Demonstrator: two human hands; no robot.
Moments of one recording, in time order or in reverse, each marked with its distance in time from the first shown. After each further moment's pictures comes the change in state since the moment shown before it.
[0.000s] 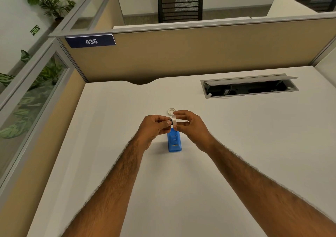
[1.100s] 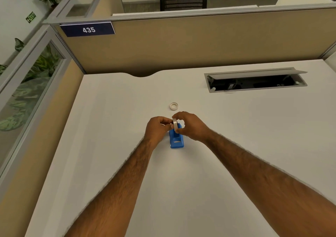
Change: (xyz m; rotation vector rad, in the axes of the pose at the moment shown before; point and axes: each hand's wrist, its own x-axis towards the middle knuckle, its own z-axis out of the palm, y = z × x) left_hand 0.018 -0.031 0.015 0.328 0.158 -0.011; right_hand 0.051 0.048 -0.001 -0.757 -0.163 -0.102
